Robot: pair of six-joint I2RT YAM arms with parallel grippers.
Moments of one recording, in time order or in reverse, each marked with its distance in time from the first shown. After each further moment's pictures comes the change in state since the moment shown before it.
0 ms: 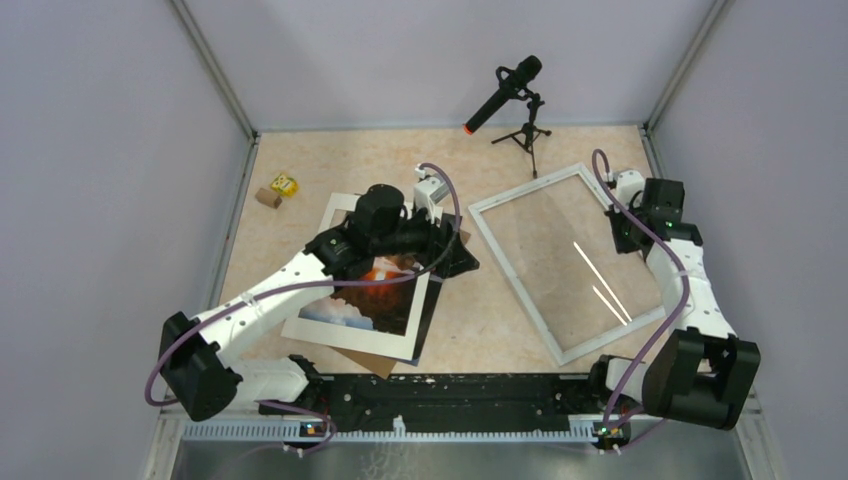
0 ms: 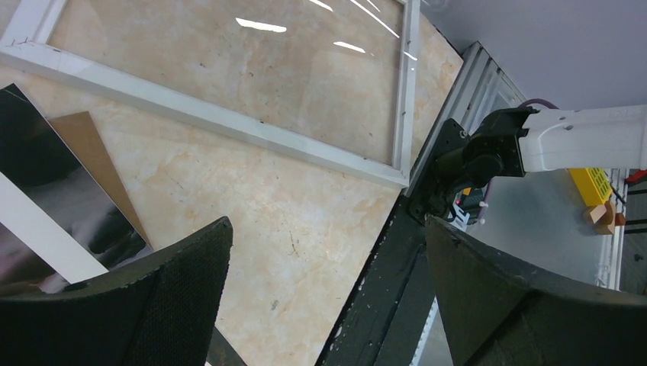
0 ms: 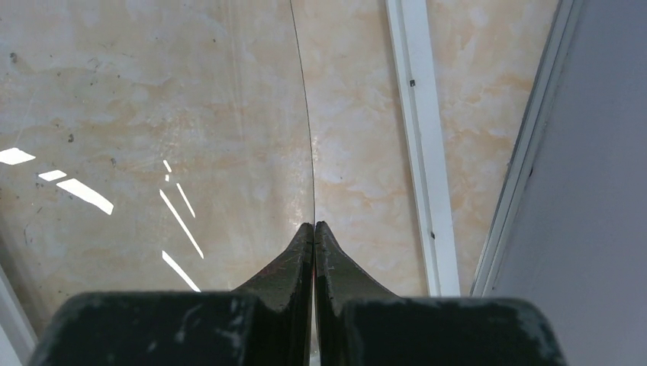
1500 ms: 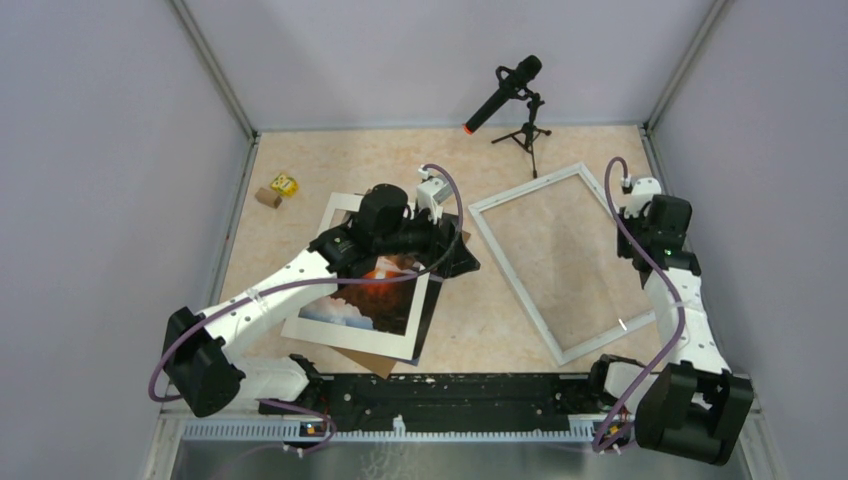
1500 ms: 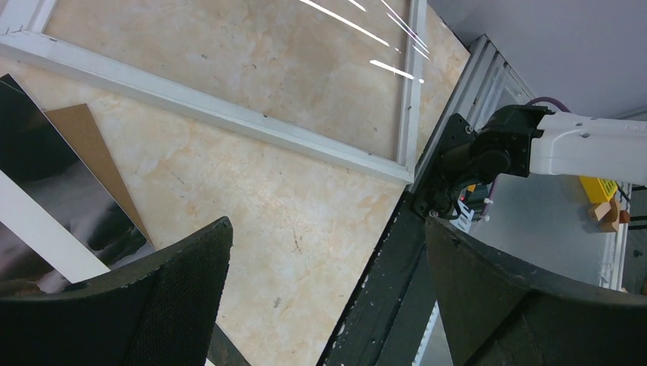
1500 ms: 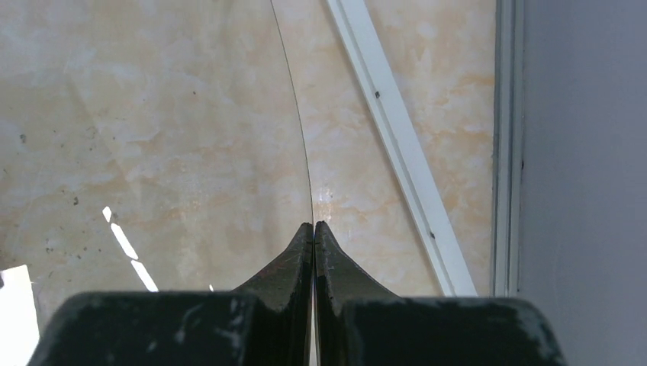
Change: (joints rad) left arm 0.000 0.026 0.002 -0.003 0.000 0.008; right arm -0.036 -0.138 -0.178 0.214 0.025 0.155
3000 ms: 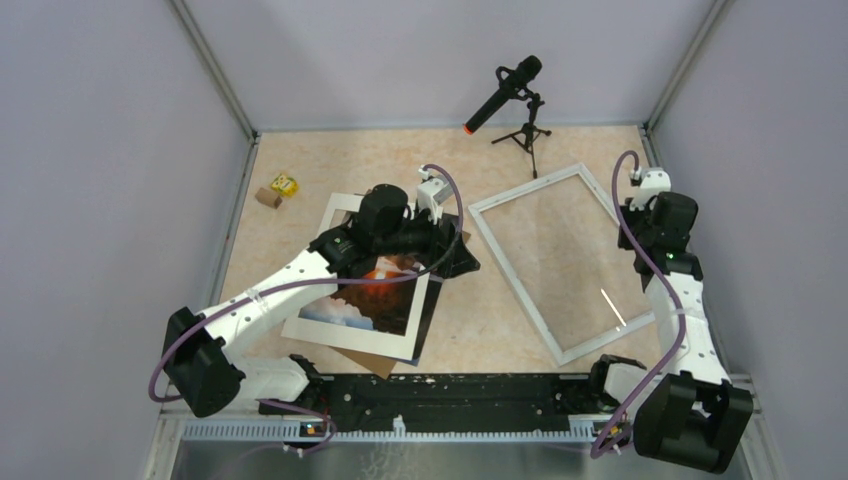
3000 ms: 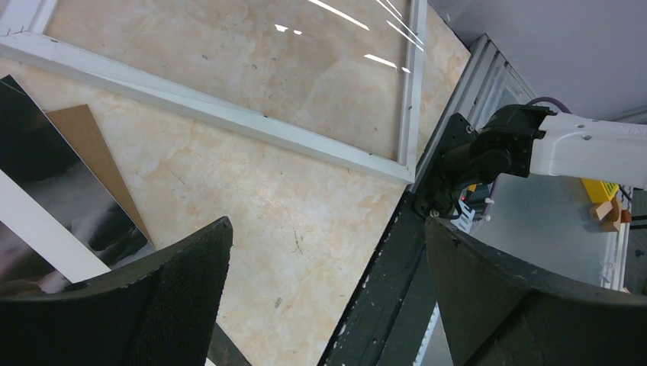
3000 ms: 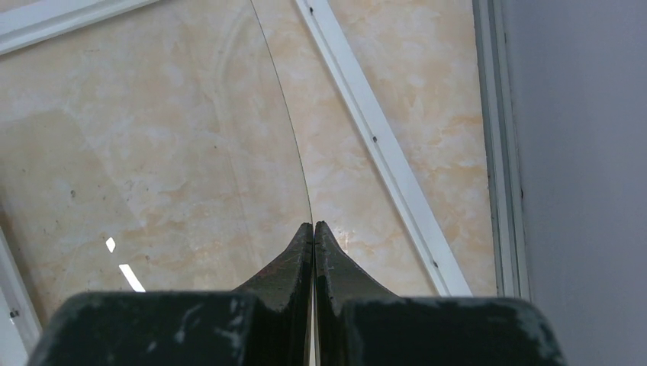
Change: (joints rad) left arm 0.000 0.000 0.000 0.000 0.000 0.003; right arm 0.000 -0.060 0.004 0.082 -0.029 0.080
